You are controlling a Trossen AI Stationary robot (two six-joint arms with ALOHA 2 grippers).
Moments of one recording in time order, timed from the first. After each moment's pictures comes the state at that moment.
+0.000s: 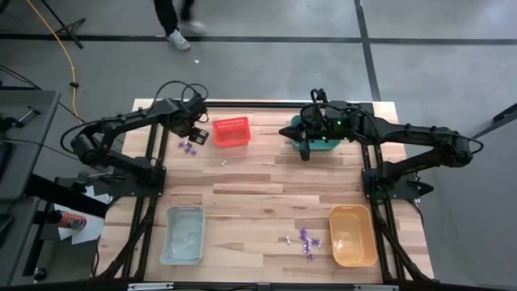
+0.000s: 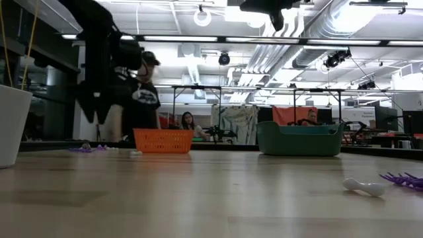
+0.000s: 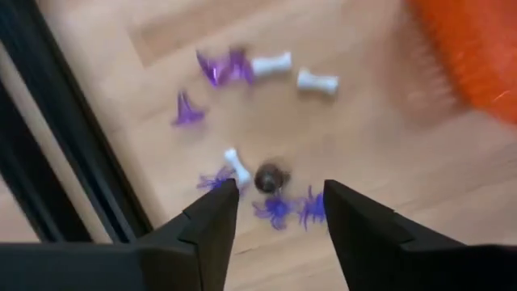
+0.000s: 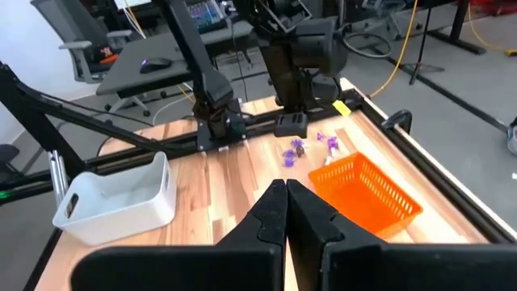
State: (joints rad) left arm 0.75 1.36 0.86 -0.96 -0.18 -0.39; right arm -0.19 1.20 1.08 -0.17 -0.08 0.16
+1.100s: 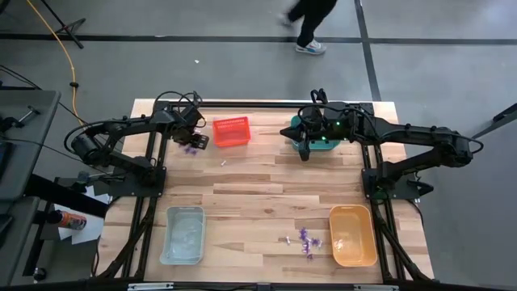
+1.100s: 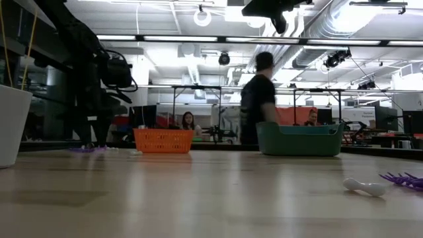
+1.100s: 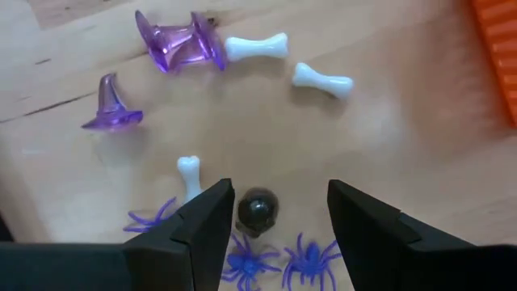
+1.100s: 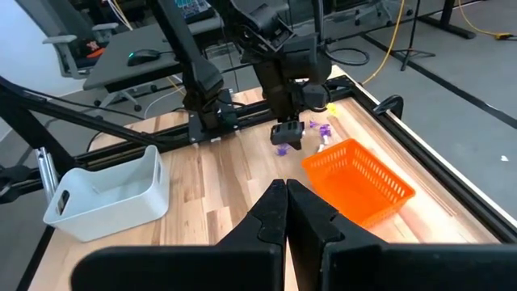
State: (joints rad) left arm 0.82 1.37 0.61 -0.59 -0.04 -0.42; right arm -0.19 1.20 1.08 -0.20 -0.05 0.18
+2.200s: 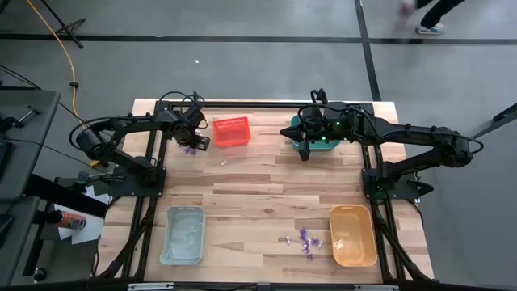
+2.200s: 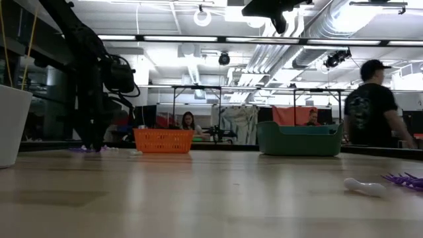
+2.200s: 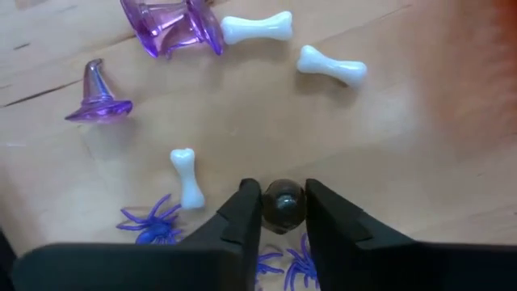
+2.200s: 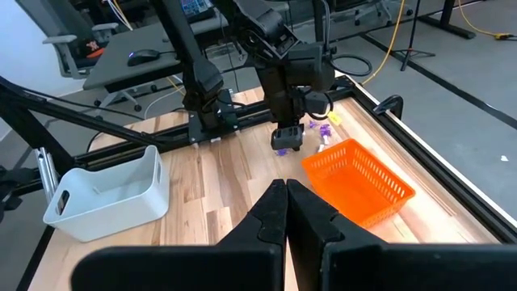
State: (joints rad) left arm 0.82 1.45 0.61 -0.60 -0.06 -0.42; right arm -0.19 1.20 1.08 -0.20 -0.05 0.18
